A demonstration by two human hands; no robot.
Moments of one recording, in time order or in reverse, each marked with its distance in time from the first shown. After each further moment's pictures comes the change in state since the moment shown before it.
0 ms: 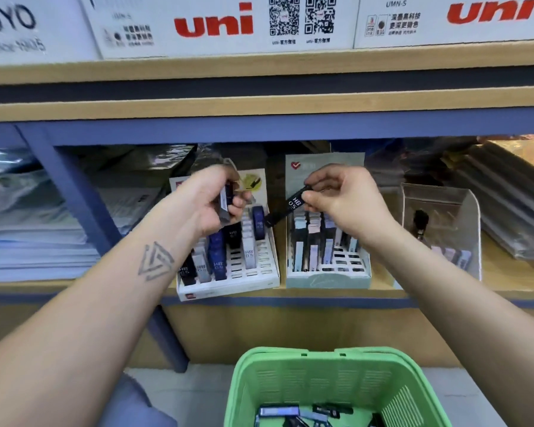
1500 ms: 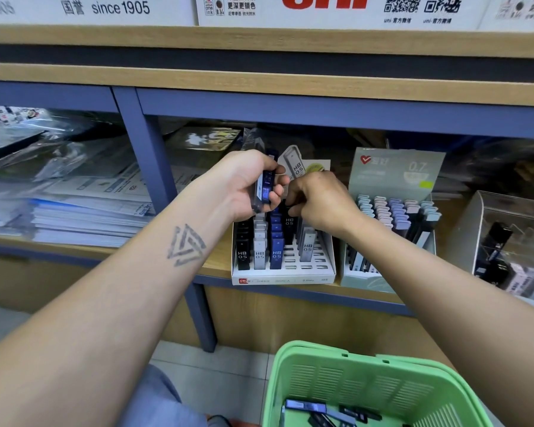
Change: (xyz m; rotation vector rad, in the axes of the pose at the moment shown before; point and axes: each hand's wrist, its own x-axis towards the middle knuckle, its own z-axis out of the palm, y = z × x) left_hand -0.018 0.014 -0.064 0.004 -0.006 0.012; right_hand 0.043 -0.017 0.136 -0.665 -0.303 -0.173
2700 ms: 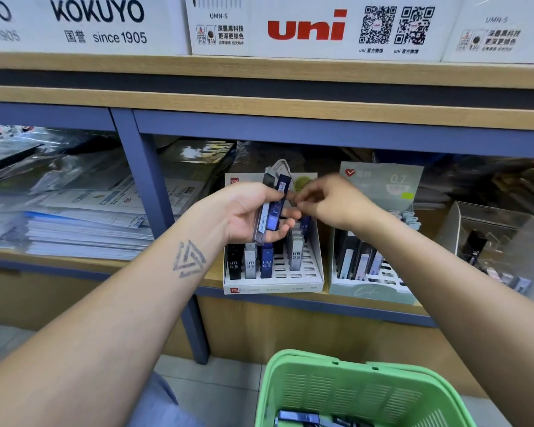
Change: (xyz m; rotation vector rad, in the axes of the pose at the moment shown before) left_hand -0.006 -0.014 0.008 0.066 -0.147 -0.160; right_hand -0.017 0.009 -0.041 0.247 -0.039 0.046
